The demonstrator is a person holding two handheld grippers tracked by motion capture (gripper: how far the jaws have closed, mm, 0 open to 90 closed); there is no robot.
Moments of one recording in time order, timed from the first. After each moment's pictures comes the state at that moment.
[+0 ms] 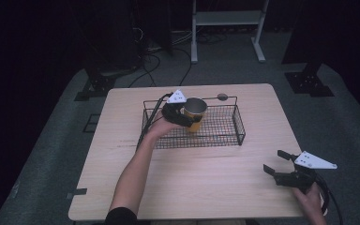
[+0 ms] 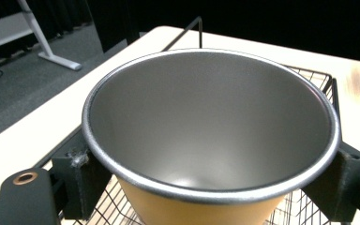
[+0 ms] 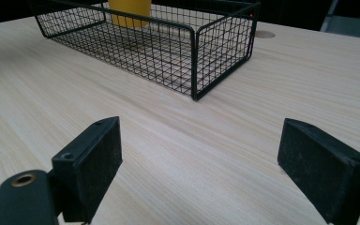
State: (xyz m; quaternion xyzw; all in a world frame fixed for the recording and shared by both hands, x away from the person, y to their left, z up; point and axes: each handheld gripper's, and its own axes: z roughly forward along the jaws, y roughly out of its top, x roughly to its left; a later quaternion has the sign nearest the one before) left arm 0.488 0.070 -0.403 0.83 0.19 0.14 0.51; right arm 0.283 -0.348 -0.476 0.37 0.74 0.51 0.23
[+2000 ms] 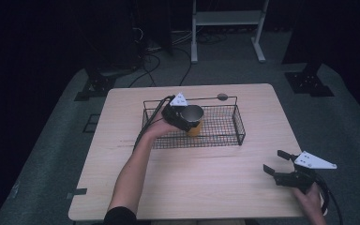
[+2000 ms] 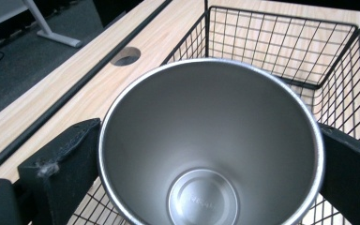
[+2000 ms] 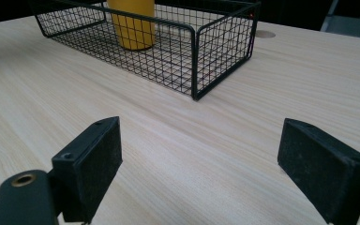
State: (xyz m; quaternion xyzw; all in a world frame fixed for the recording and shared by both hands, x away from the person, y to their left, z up) left arm 0.490 0.070 -0.410 0.86 0.18 0.15 0.46; right arm 0.283 -0.348 -0.476 0.37 0.74 0.51 0.23
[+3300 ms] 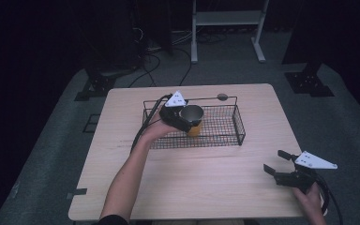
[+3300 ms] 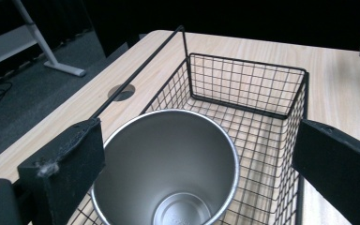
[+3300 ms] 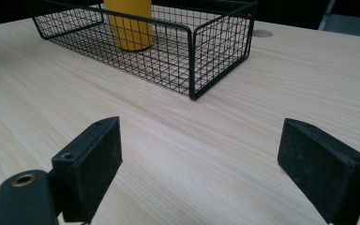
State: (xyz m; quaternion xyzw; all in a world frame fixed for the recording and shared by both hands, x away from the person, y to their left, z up) left arm 0.461 0.073 -0.383 0.84 0.15 0.17 0.50; right arm 0.283 -0.350 -0.476 0.37 0.74 0.52 0.23
